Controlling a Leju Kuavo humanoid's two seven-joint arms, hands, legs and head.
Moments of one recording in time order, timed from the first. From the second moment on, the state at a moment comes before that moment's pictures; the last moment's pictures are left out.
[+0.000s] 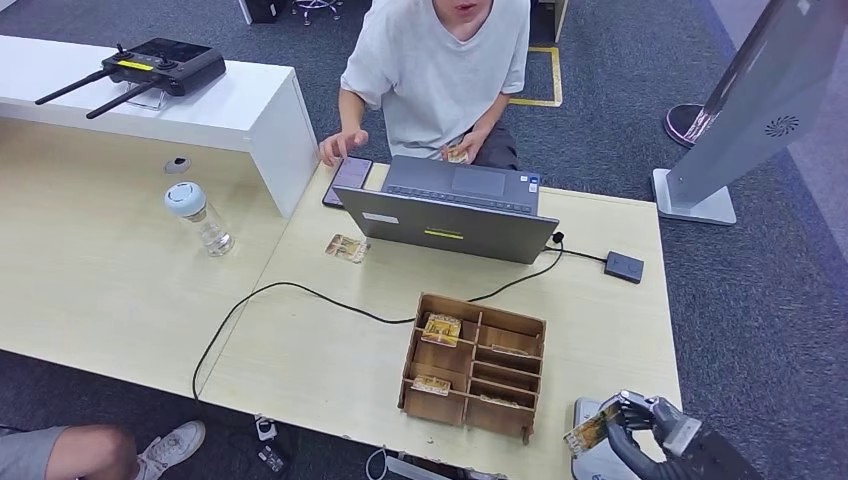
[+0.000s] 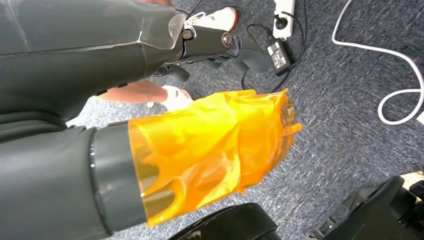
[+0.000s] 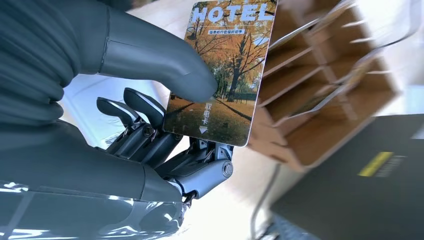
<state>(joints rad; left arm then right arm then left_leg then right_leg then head) -0.02 -0.15 0.21 -0.21 -1.33 0.27 0.01 0.14 -0.53 0.25 -1.61 -0.17 0.31 -0.18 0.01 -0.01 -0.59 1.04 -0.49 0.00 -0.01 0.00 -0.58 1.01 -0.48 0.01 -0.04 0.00</state>
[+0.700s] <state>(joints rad) -0.02 -0.15 0.21 -0.21 -1.33 0.27 0.00 0.17 -0.51 0.22 -1.74 -0.33 0.45 -0.37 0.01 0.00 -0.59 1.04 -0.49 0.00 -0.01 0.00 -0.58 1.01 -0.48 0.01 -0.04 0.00</state>
